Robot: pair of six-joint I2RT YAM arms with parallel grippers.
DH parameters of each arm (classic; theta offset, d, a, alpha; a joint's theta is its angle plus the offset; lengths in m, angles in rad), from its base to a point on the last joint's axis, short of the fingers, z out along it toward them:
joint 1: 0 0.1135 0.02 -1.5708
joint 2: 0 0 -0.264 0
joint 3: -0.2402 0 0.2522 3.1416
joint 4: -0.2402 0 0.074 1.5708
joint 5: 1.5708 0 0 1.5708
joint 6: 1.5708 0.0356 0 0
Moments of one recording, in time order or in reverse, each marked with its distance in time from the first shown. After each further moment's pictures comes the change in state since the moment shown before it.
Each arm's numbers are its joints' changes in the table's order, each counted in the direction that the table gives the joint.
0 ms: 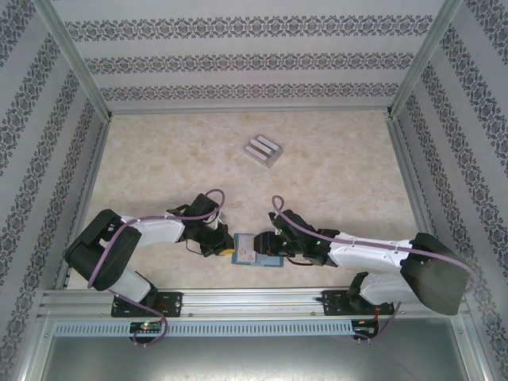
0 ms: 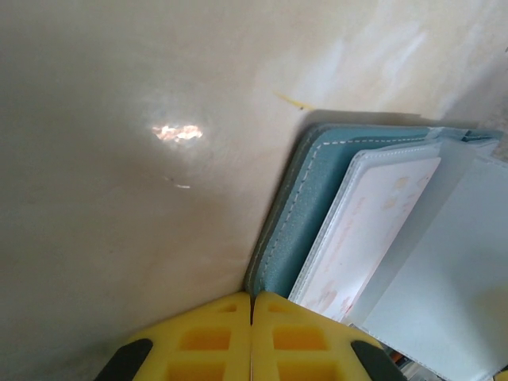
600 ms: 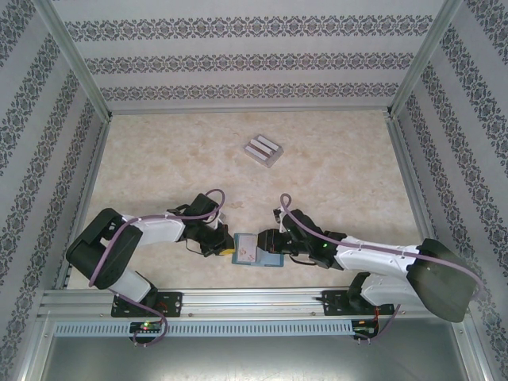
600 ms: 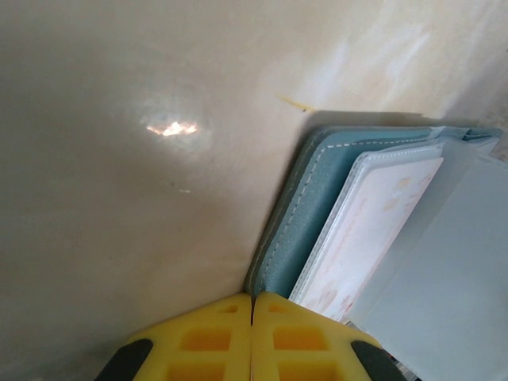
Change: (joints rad) left arm 0.006 0.013 -0.001 0.007 0.019 0.000; right arm -0.038 -0.032 0.047 0.095 -0.027 0.016
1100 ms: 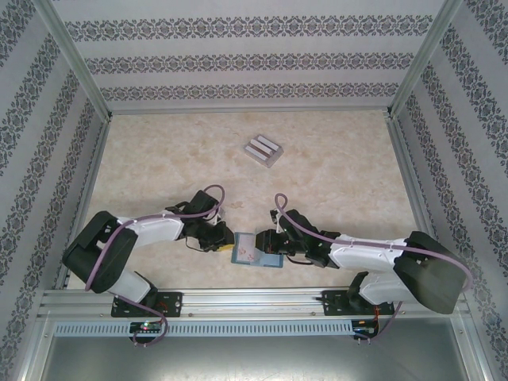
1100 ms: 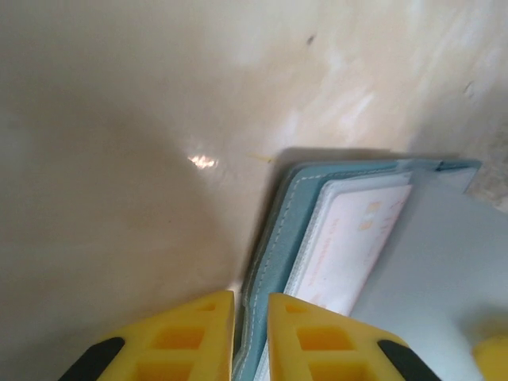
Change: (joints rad) left arm 0.006 -0.060 -0.033 -0.053 -0.108 0.061; right arm 0.000 0.090 0.000 0.077 -0.026 0.012
